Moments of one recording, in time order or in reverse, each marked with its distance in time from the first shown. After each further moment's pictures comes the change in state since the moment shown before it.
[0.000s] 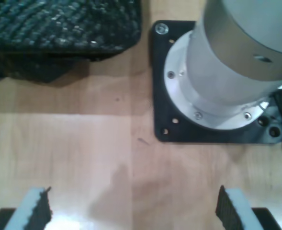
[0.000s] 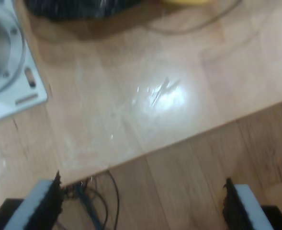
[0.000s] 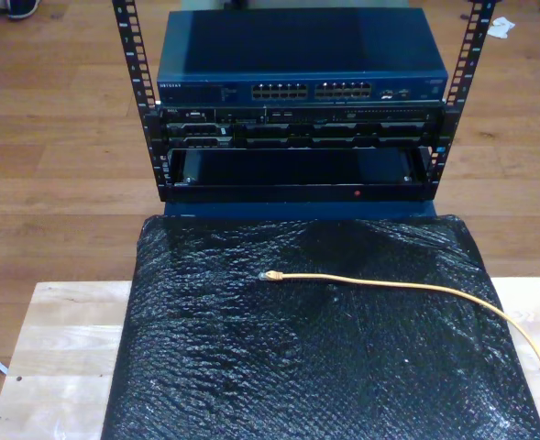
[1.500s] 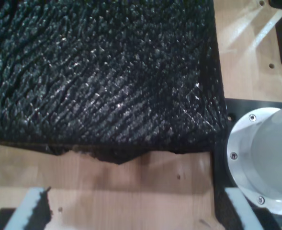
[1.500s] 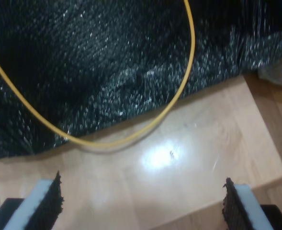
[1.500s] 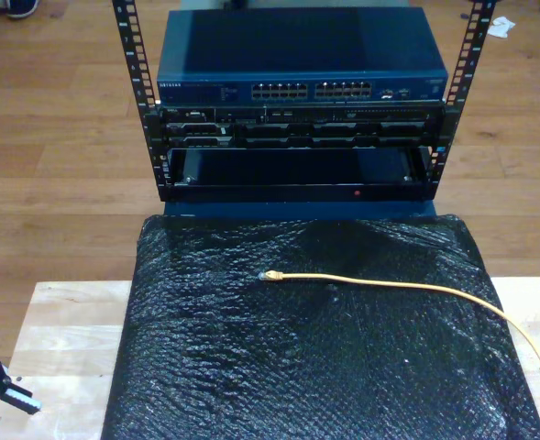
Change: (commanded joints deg) left arm -19.1 0.0 0.0 -10.5 0.0 -18.5; right arm 27.6 11.7 -21.0 9.2 4.5 28.6
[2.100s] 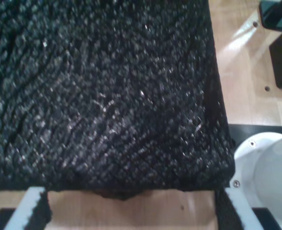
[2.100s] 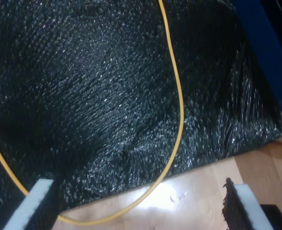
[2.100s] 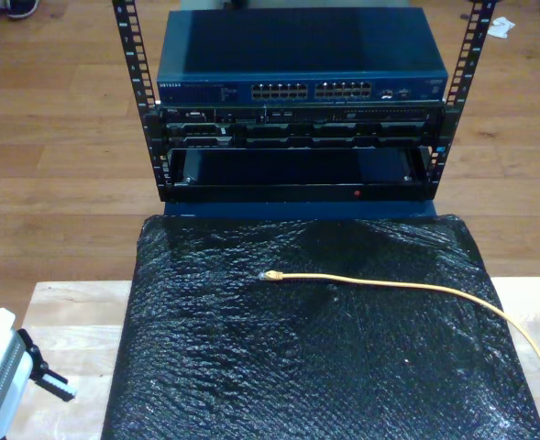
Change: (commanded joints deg) left arm -7.6 0.0 0.0 -3.2 0.0 -5.5; right arm 11.3 1.1 -0.6 4.7 -2.7 5.4
